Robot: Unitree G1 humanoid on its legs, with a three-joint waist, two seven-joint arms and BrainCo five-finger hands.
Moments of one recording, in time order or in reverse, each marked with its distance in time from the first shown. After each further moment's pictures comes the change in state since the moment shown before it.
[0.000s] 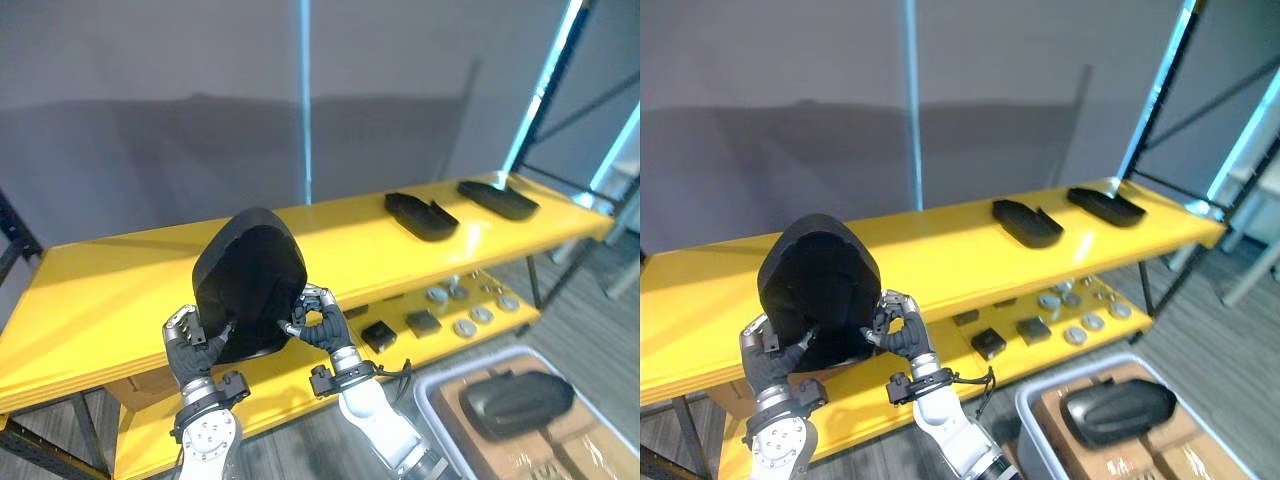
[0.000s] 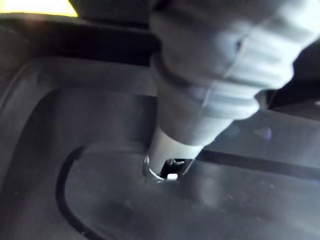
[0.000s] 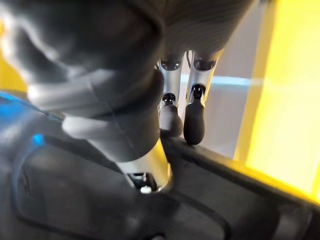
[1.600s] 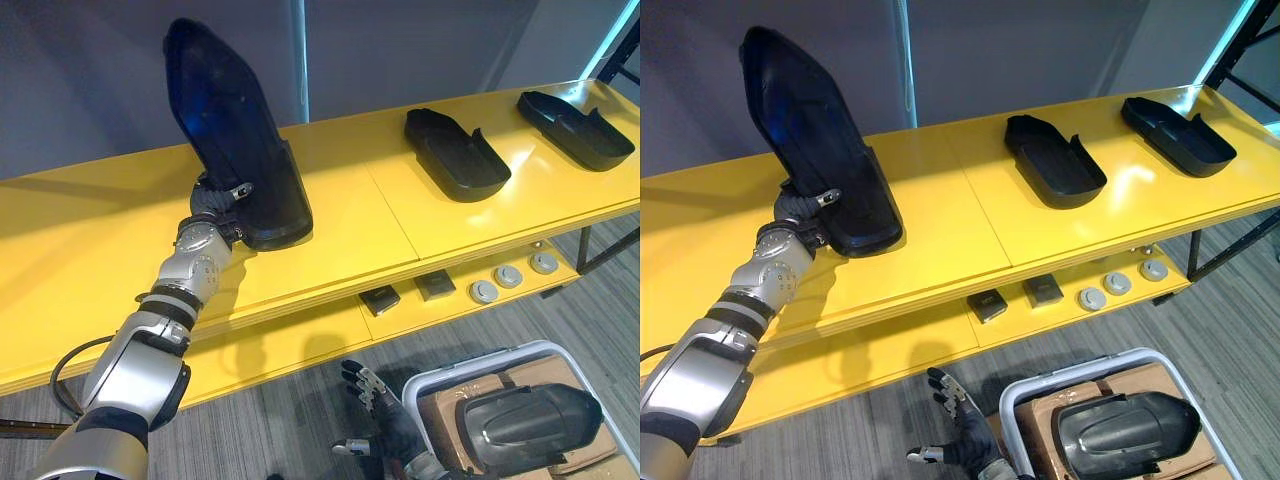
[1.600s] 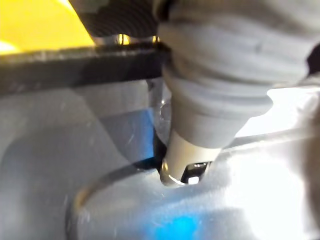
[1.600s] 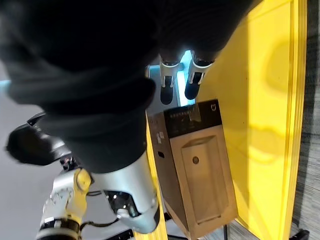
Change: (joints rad) left arm -1.188 0.459 -0.415 1.087 -0.967 0.199 -0.200; right arm 0.672 -0.343 -0.022 -0.506 0.249 0.068 0.325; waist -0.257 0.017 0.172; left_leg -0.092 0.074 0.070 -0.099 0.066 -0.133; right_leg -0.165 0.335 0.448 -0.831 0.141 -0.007
